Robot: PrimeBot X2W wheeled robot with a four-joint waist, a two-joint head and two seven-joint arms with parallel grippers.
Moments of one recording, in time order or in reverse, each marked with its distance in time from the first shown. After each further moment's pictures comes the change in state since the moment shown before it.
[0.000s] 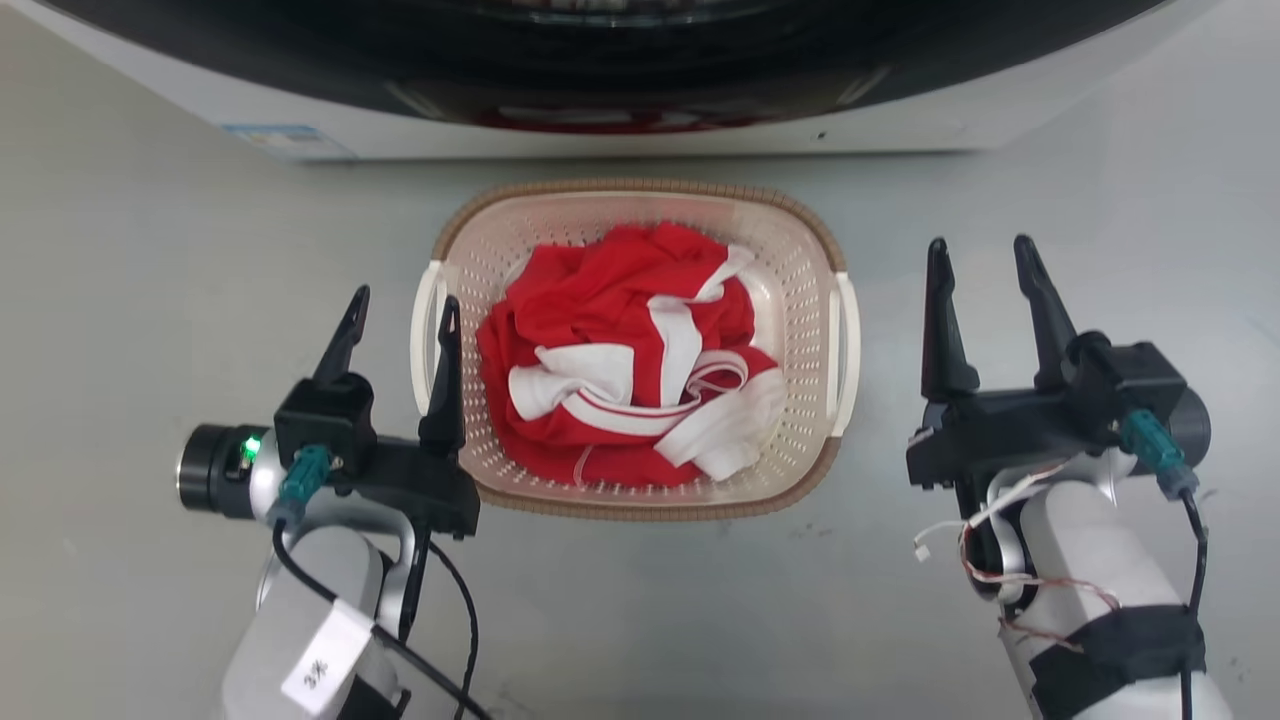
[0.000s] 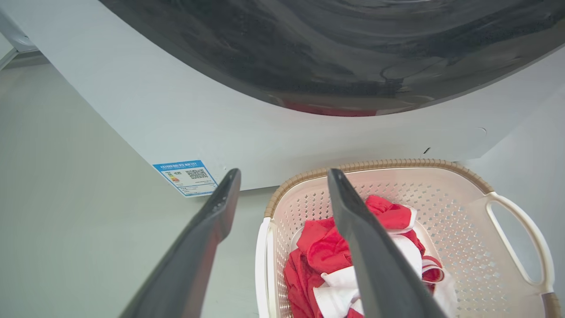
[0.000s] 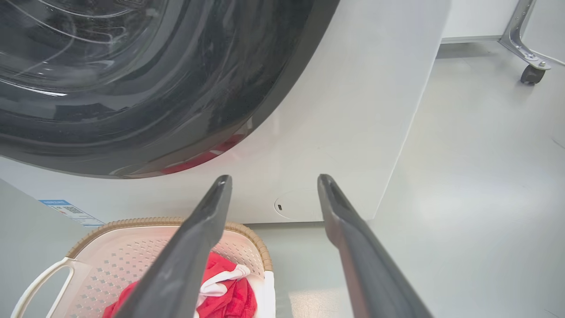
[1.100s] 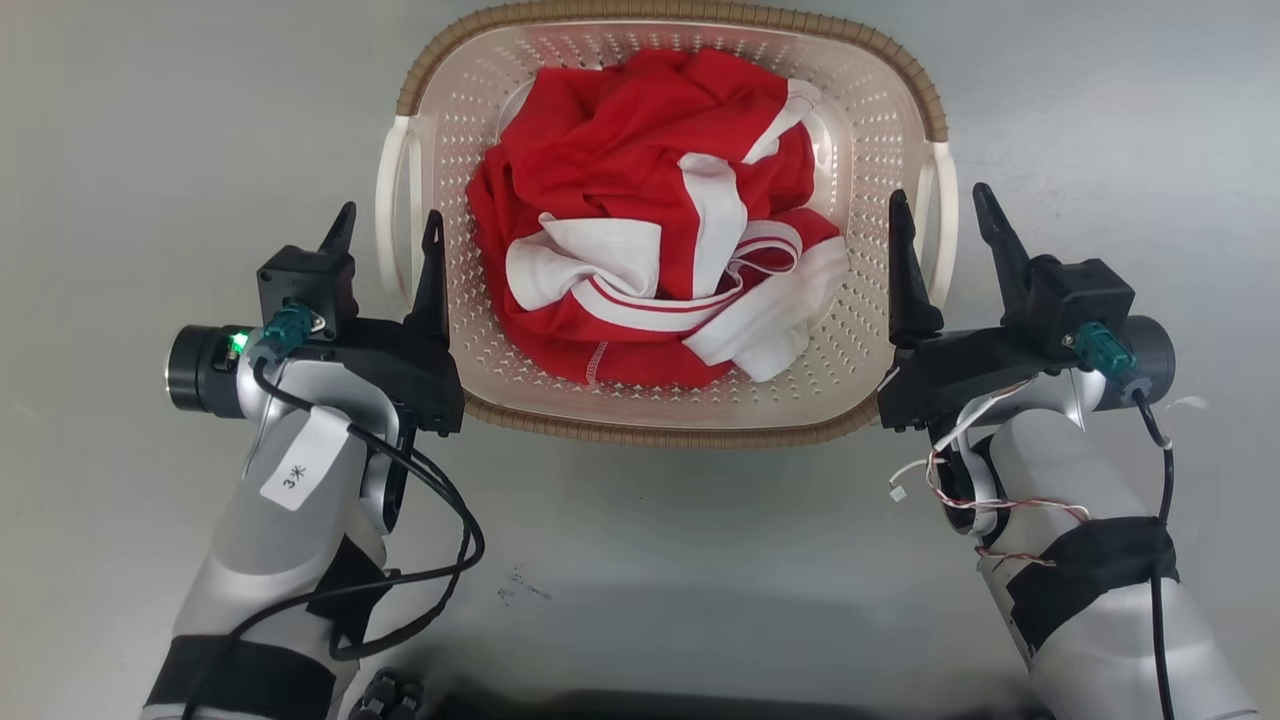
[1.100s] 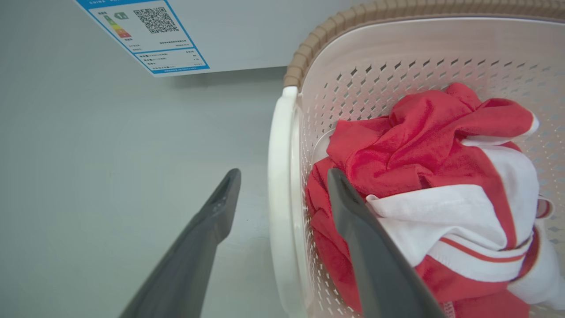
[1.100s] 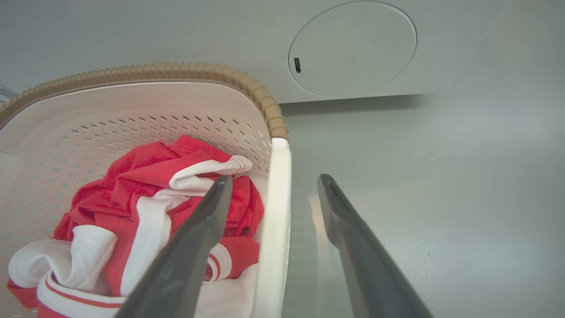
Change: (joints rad) left arm -0.320 -0.025 0.012 0.407 -0.061 -0.057 0.000; right arm -0.210 -0.010 0.101 0.243 0.058 -0.005 0.000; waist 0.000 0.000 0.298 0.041
